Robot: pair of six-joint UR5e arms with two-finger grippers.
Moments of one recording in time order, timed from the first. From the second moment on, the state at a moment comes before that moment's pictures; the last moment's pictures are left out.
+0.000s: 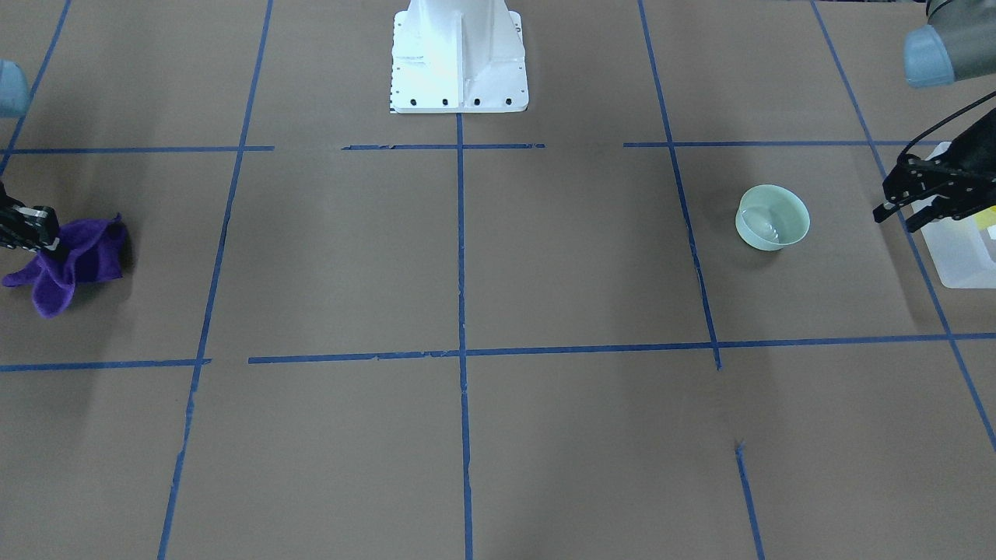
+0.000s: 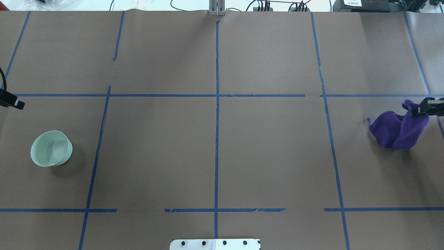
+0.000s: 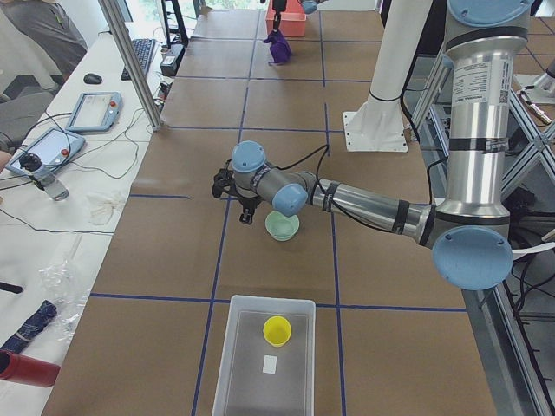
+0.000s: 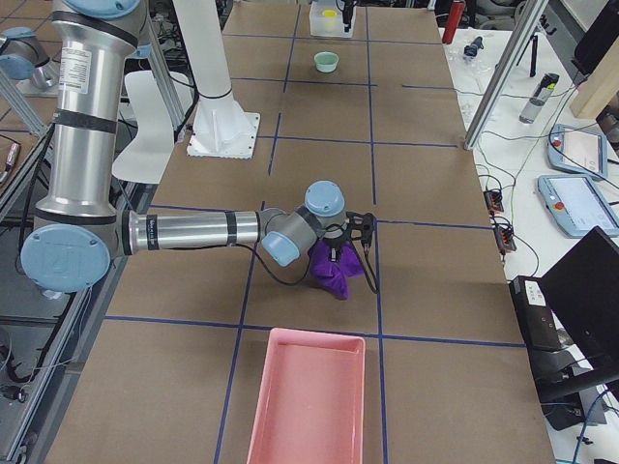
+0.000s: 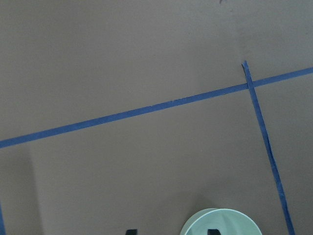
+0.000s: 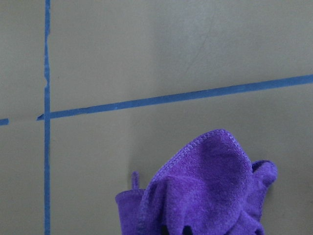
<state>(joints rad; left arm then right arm) -1.14 -1.55 -1.82 -1.96 -2.35 -0.55 1.24 -1.74 1.76 -0.89 2.34 0.85</state>
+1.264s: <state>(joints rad) -1.03 -1.56 -1.78 -2.03 -2.26 -0.69 1.93 -1.72 1.80 -1.55 2.30 -0.21</state>
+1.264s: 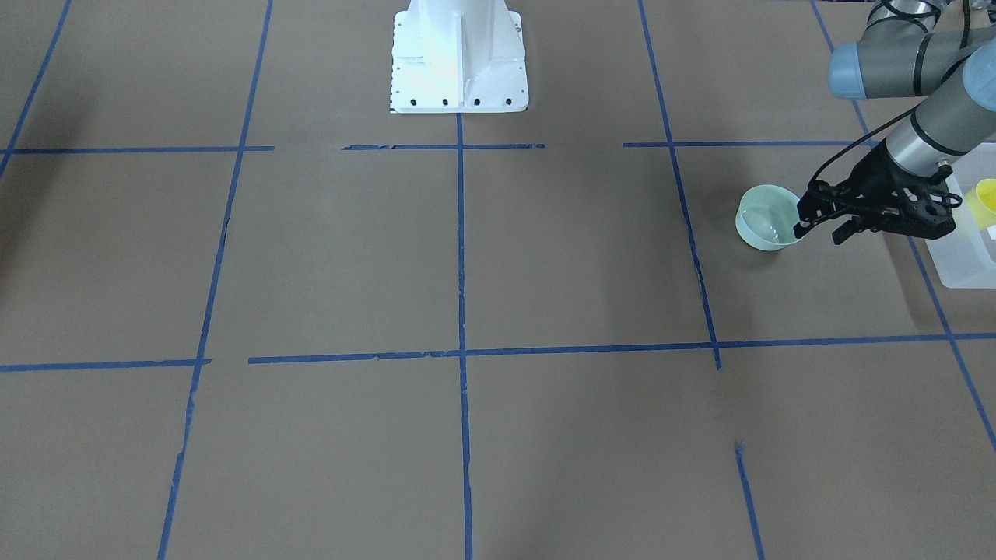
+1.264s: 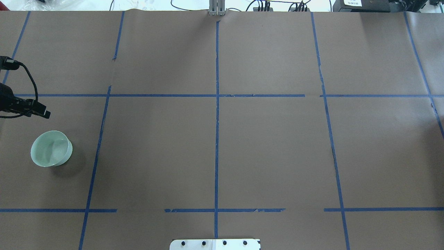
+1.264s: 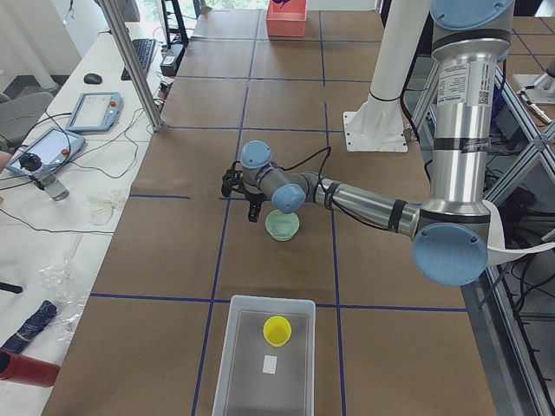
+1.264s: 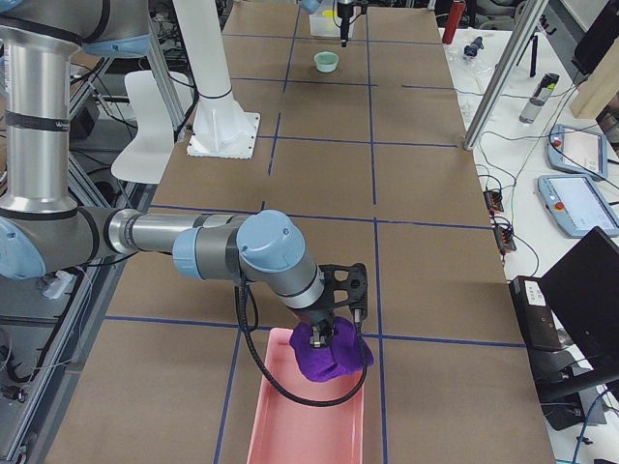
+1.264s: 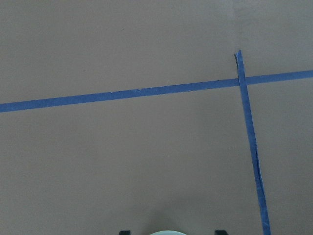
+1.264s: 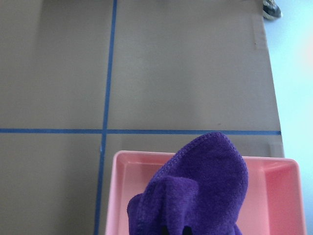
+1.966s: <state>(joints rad) -0.91 -1.50 -1.77 -2.02 -2.20 -0.69 1.83 -1.72 1.58 -1.48 2.30 -0.28</state>
